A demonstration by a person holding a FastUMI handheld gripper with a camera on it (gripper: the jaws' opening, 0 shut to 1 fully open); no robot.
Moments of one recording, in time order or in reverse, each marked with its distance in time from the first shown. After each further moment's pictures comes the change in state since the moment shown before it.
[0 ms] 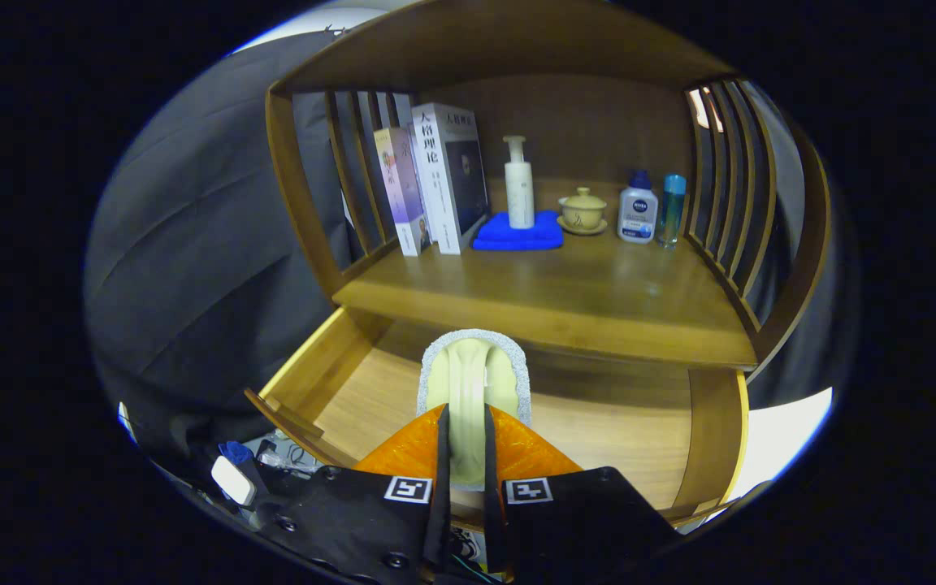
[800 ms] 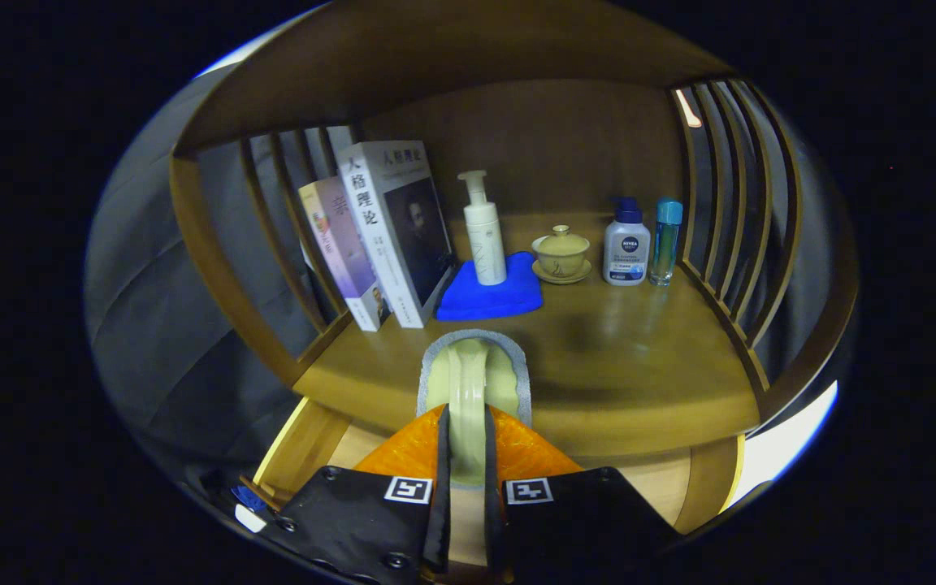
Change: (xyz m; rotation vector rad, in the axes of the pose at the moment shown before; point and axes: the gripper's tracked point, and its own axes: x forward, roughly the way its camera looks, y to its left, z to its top) arm 0.079 -0.045 0.092 0.140 -0.041 -0.102
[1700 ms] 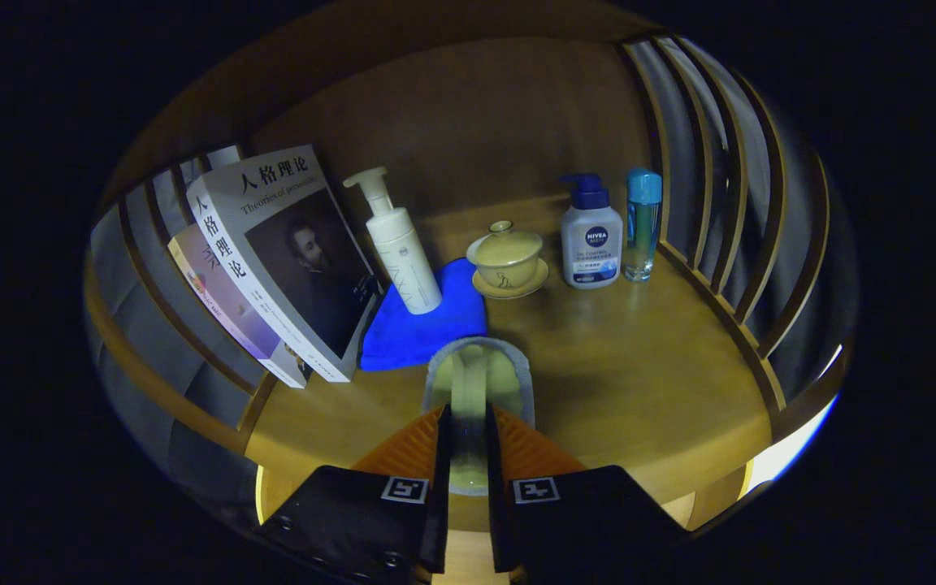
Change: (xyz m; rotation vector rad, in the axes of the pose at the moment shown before) arm 0.069 -0.039 0.027 0.153 0.063 -0.105
